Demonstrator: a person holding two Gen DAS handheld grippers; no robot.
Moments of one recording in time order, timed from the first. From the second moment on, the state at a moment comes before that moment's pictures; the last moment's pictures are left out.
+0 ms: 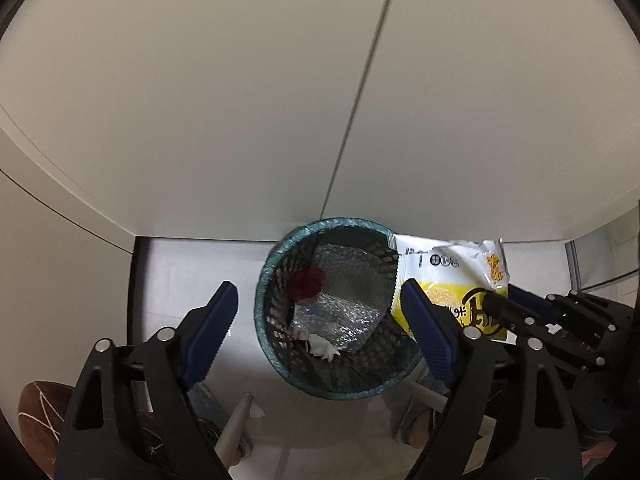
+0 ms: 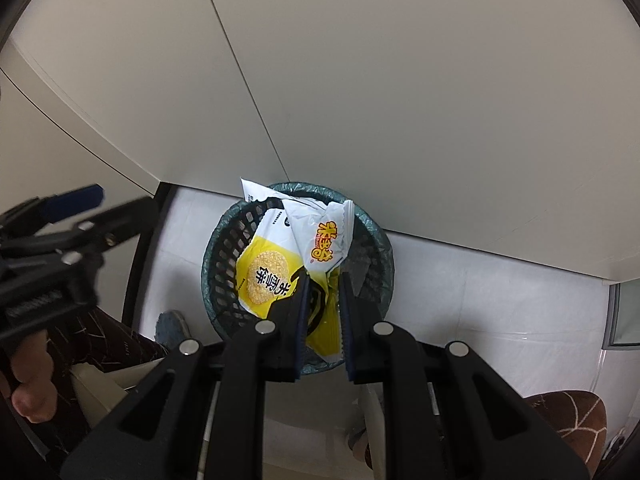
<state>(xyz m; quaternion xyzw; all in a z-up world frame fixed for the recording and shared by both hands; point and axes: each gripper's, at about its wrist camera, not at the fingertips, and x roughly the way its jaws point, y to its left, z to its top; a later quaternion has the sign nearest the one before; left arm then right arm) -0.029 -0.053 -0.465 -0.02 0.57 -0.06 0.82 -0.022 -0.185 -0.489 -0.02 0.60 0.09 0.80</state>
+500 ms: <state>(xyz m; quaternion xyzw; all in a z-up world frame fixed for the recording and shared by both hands) -0.025 -0.044 -0.450 -0.01 0.55 -0.05 0.83 -0.017 -0.183 -0.502 -0.03 0.60 0.10 0.79</state>
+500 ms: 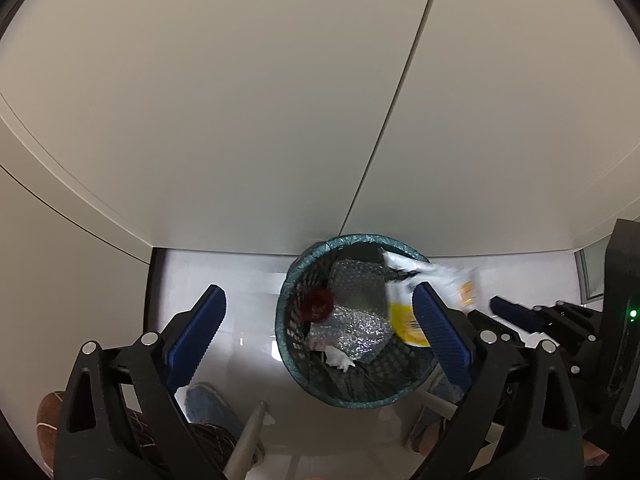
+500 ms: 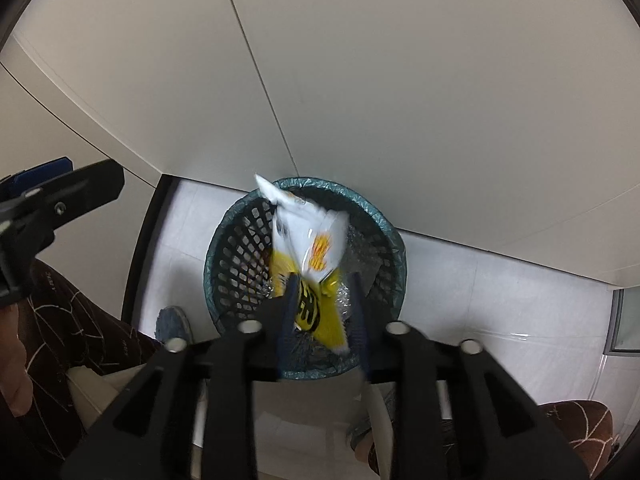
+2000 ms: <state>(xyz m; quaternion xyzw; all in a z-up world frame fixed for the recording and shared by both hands) -0.047 -0.057 -0.298 -0.02 0.46 -0.07 0.88 -0.045 -0.243 -0.286 0.02 0.44 0.04 0.90</state>
